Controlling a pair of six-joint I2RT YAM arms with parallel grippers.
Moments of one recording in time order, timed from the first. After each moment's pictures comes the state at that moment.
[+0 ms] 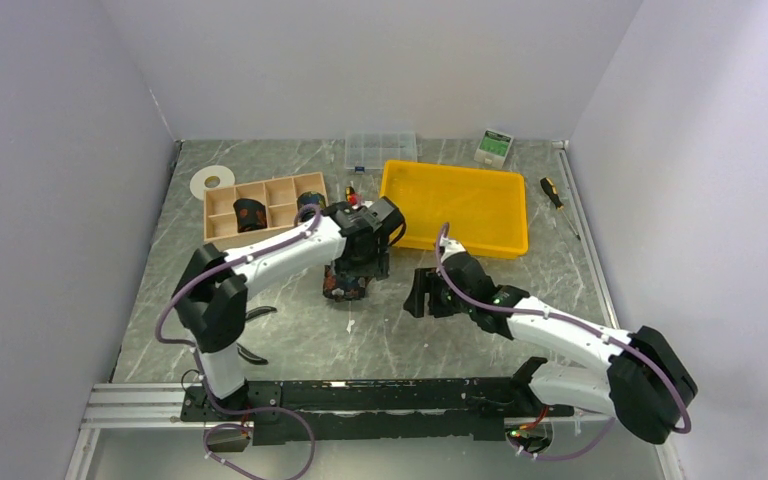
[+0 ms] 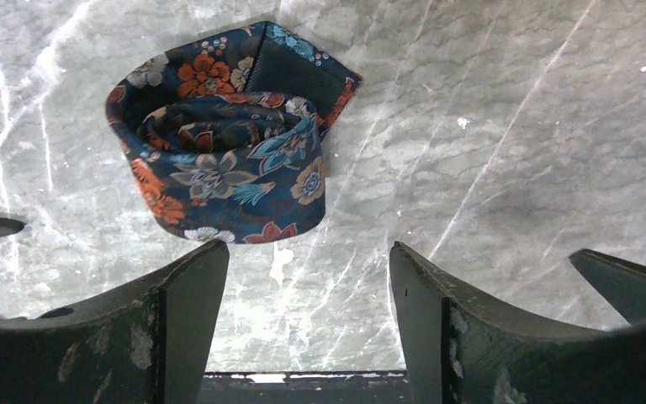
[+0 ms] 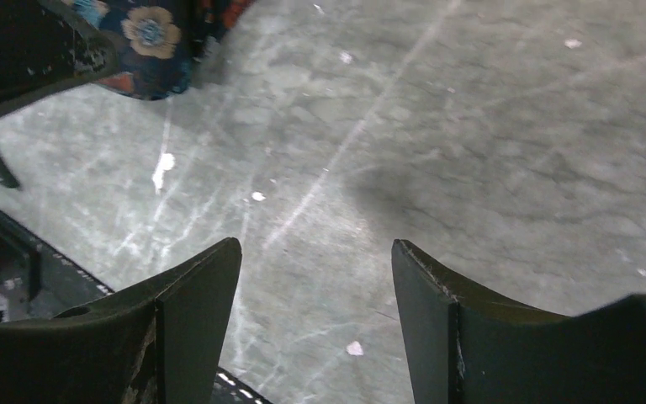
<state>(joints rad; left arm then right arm) -0.86 1.81 1.49 -0.98 -0.26 -0.82 0.73 1.09 0.48 -0.14 -0.03 0.61</state>
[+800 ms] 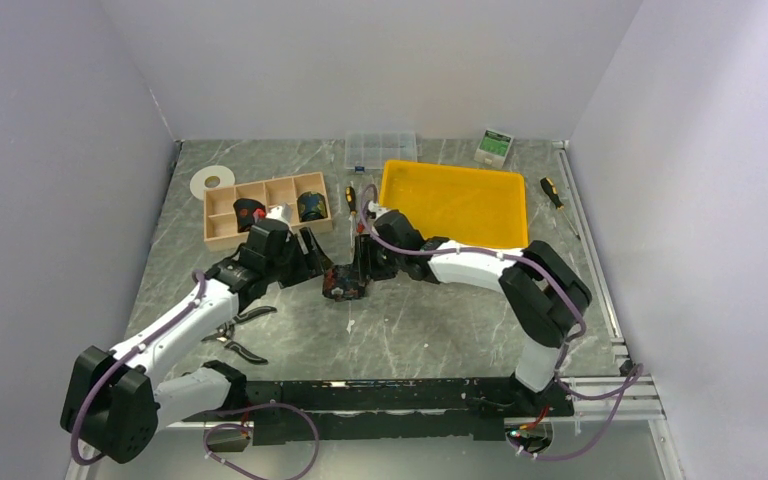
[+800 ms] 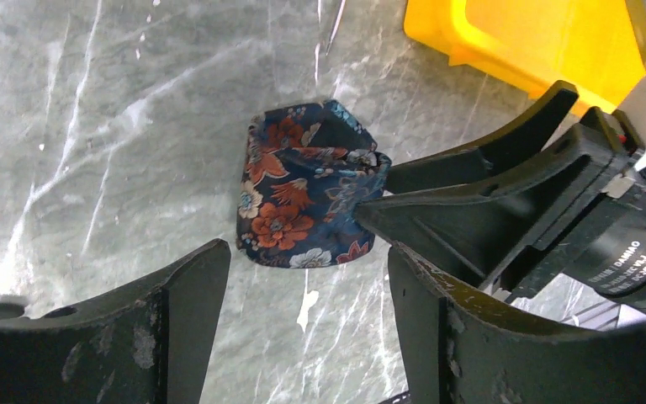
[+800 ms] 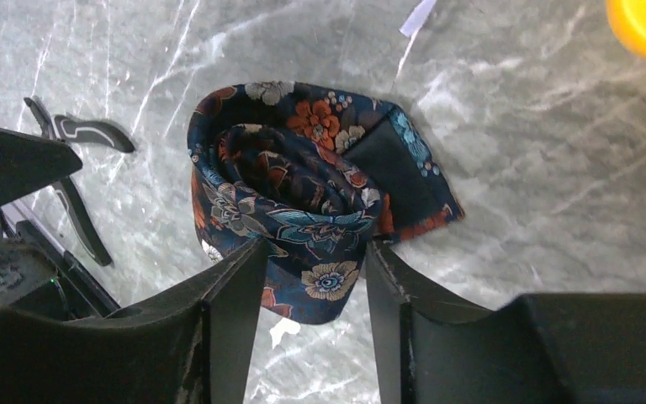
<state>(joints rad) -0.46 1.09 0.69 -0.33 0.05 -0.75 0.79 1.75 1.01 -0.01 -0.19 0.61</state>
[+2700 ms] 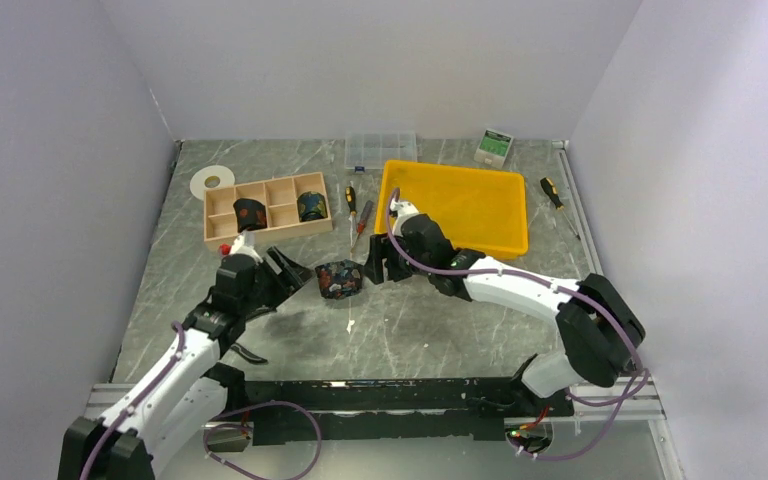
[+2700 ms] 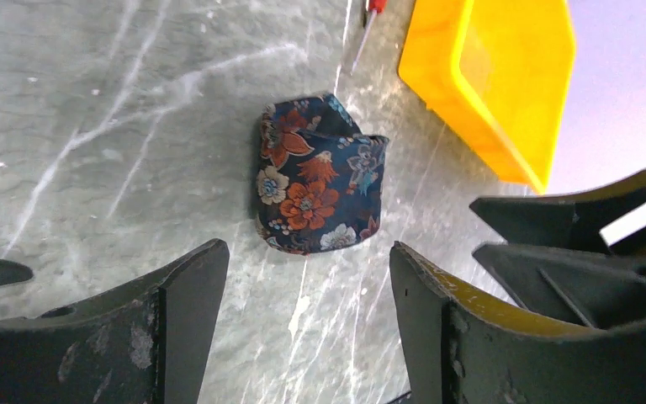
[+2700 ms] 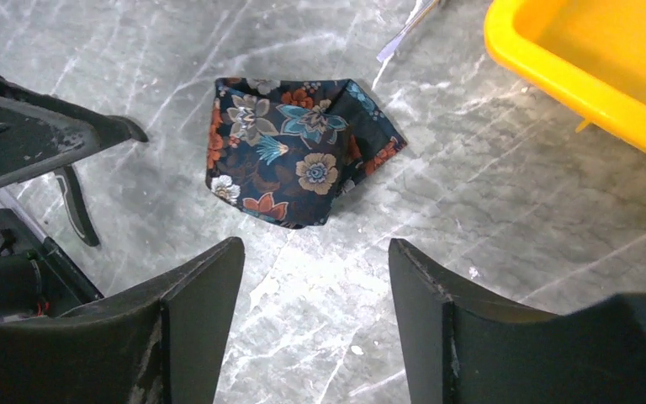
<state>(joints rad) -0.31 0.82 0.38 -0.12 0.16 -0.93 0.79 1.50 0.89 -0.02 -0.09 0.48</state>
